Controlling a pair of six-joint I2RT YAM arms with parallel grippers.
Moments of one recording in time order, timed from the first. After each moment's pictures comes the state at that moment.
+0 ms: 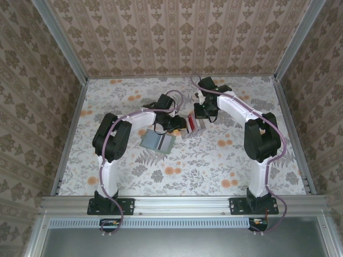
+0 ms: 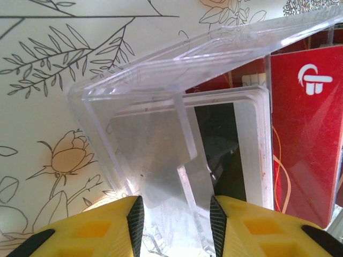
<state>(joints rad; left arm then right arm) -0.61 2.06 1.39 -0.39 0.52 -0.64 0.36 1.98 1.64 -0.88 -0.18 0.28</state>
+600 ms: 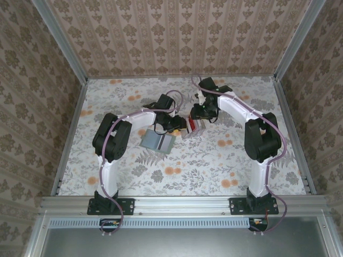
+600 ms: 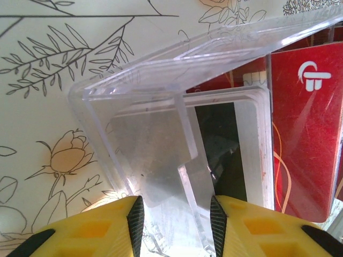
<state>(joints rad) -0.61 2.06 1.39 -0.39 0.52 -0.64 0.37 1.98 1.63 -0.88 -0.21 0.29</state>
